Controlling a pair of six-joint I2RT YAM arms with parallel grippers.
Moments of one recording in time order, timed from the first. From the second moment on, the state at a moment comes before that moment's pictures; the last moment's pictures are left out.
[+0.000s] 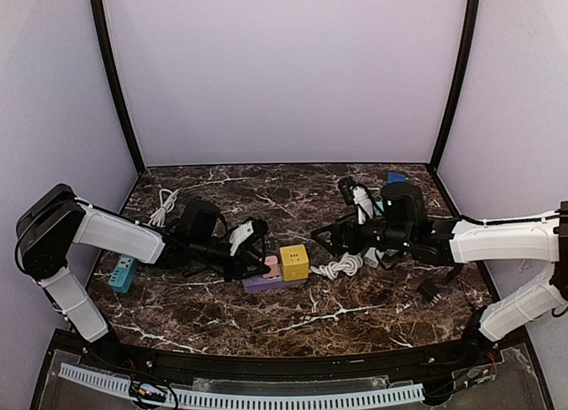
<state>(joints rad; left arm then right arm) -0.72 1.66 0.73 0.28 0.59 0.25 0.82 1.33 0.70 0.21 -0.16 0.29</state>
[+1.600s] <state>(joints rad) -0.79 1.76 0.93 -0.01 0.49 0.44 0.84 1.54 0.84 0.12 -0.20 0.32</state>
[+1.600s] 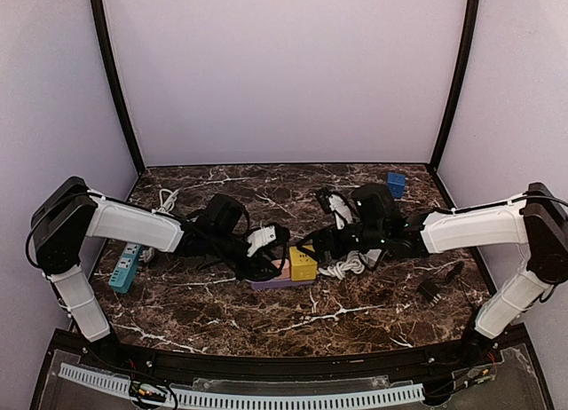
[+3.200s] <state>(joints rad) -0.68 1.18 0.63 -0.17 0.31 0.05 0.86 1.86 1.76 -0.79 -0.44 -0.55</state>
